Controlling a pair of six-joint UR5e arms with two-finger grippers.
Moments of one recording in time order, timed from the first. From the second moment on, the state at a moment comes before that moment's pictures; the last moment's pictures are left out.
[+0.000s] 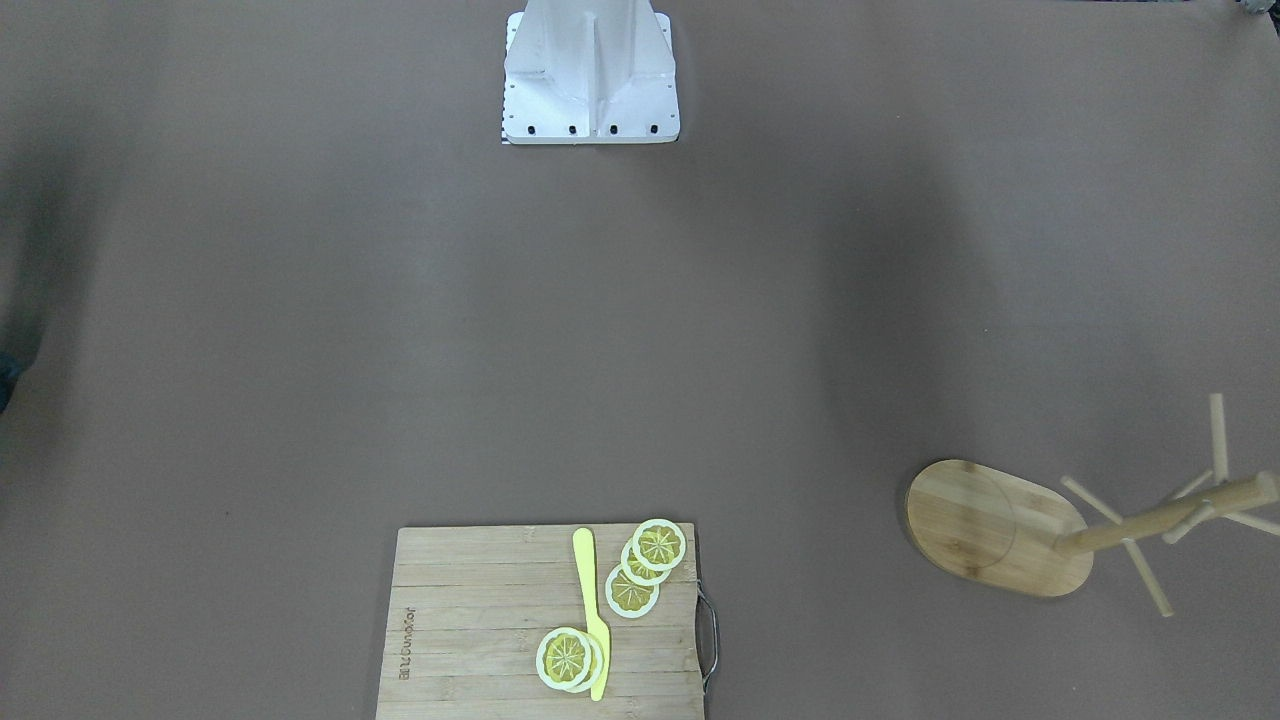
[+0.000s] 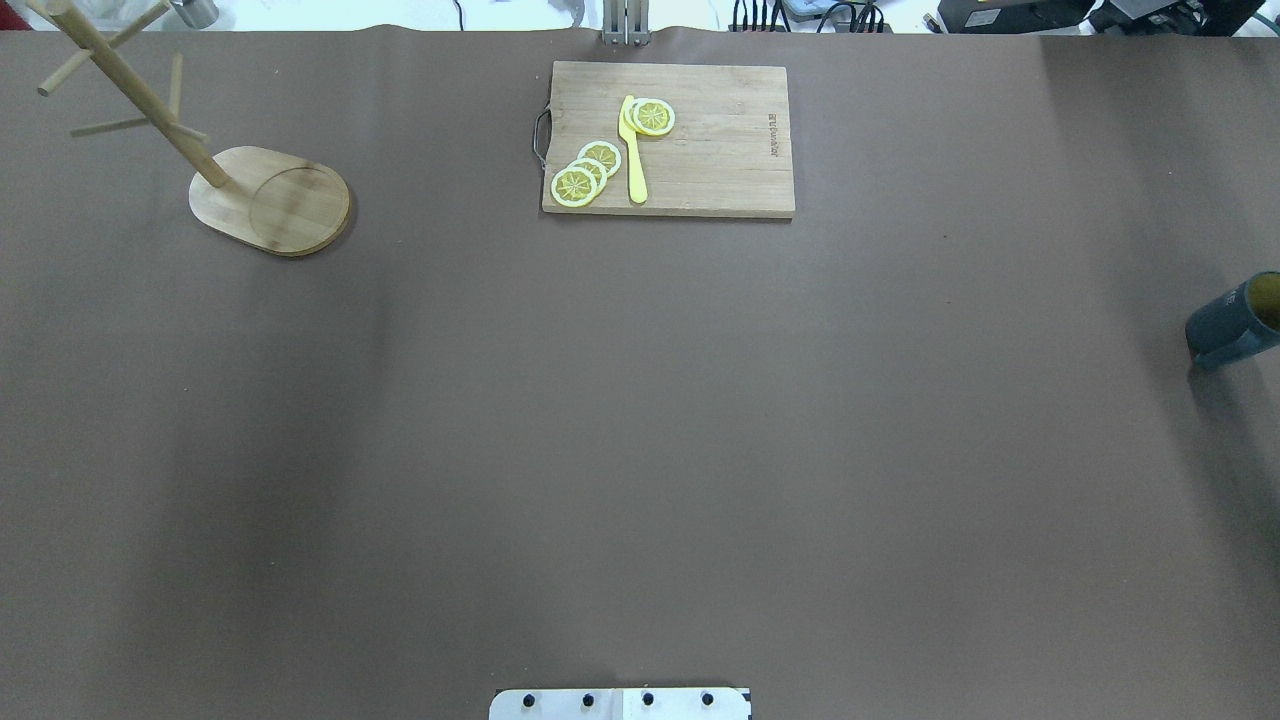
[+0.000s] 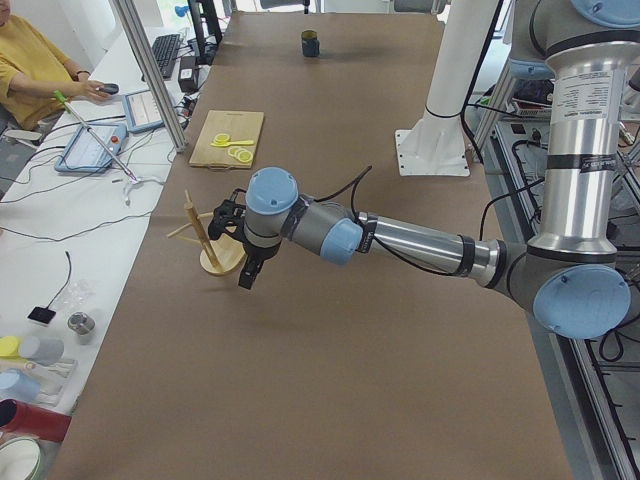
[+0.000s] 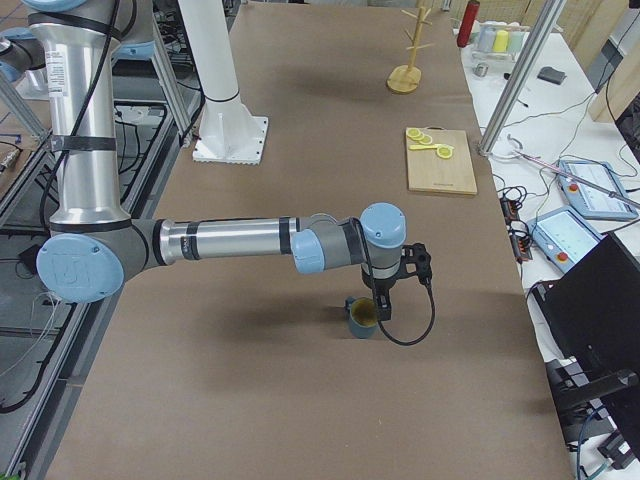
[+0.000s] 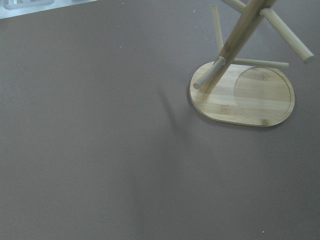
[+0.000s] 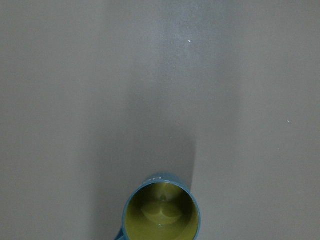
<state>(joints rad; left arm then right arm) -1.53 -1.55 -1.79 -1.83 -2.43 -0.10 1.50 -1.57 1.65 -1.41 2.36 0.09</state>
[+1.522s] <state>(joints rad) -1.52 -1.49 -1.78 -1.85 -2.34 -0.12 1.50 -1.66 1.54 -1.10 2.37 0.10</state>
